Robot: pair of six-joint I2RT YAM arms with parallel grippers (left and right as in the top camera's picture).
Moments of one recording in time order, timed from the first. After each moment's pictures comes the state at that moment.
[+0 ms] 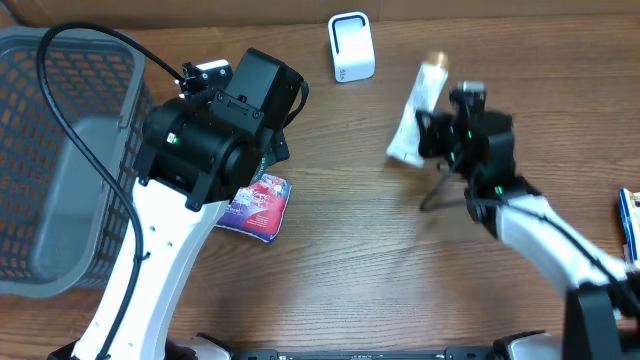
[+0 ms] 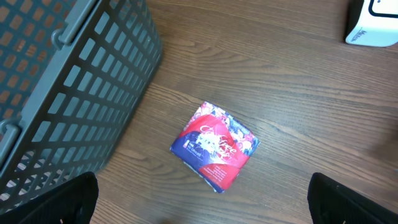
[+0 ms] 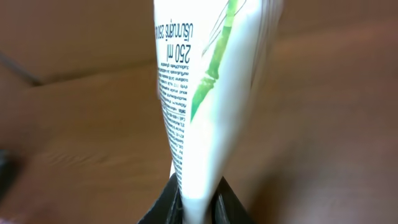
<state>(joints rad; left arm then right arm) -0.50 1.57 2.03 -1.69 -0.52 -0.75 0.23 1.54 0.81 0.32 -0.15 0.33</state>
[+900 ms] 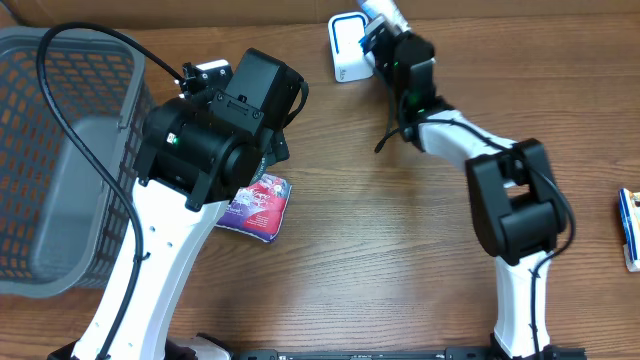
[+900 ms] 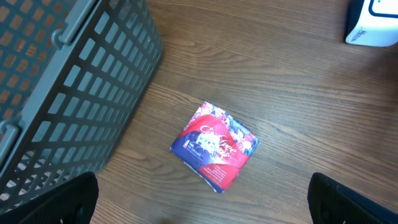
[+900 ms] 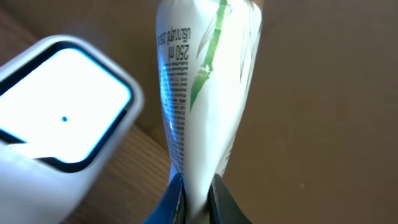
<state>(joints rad) -0.50 1.57 2.03 -1.69 -0.52 -0.75 0.35 2.26 1.51 0.52 0.27 -0.72</state>
